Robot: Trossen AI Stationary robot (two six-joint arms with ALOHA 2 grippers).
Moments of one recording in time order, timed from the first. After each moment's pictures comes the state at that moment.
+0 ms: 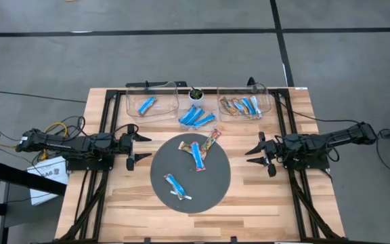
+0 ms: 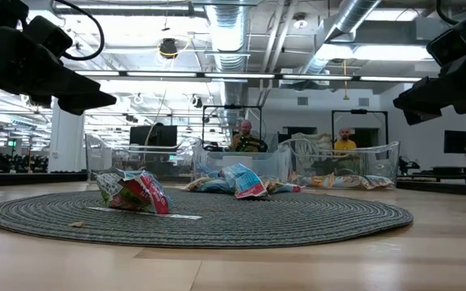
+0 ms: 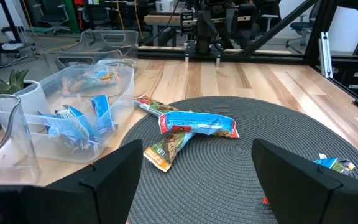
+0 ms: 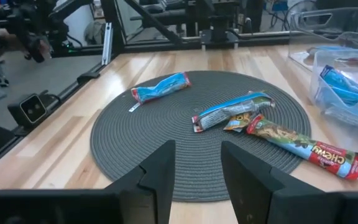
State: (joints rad) left arm -0.08 0.22 0.01 0.06 -0.16 -0.05; right arm 0.18 0.25 0.01 0.01 0.00 0.06
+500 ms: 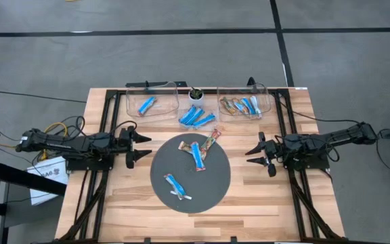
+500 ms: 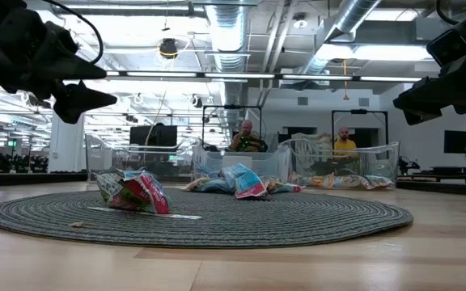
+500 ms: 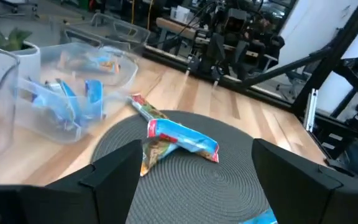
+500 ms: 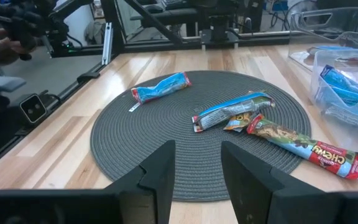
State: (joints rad) left arm -0.08 0.22 0.01 0.11 -0.19 -0.35; right arm 0.18 0.25 0.01 0.01 0.00 0.06
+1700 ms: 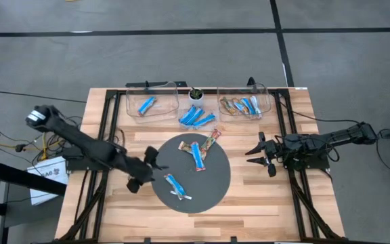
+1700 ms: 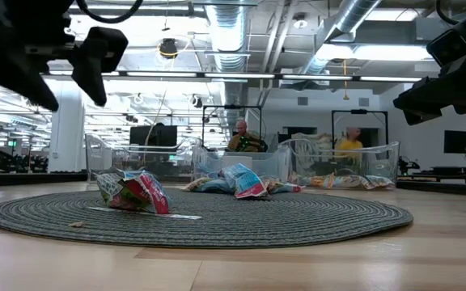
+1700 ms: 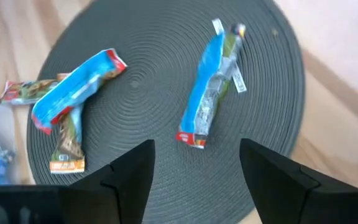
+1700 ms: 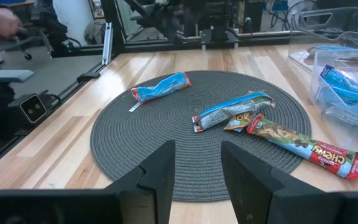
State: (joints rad) left arm -0.44 1.12 0.61 -0.33 -0.20 0.28; right arm 0.18 0.25 0.01 0.01 0.00 0.06
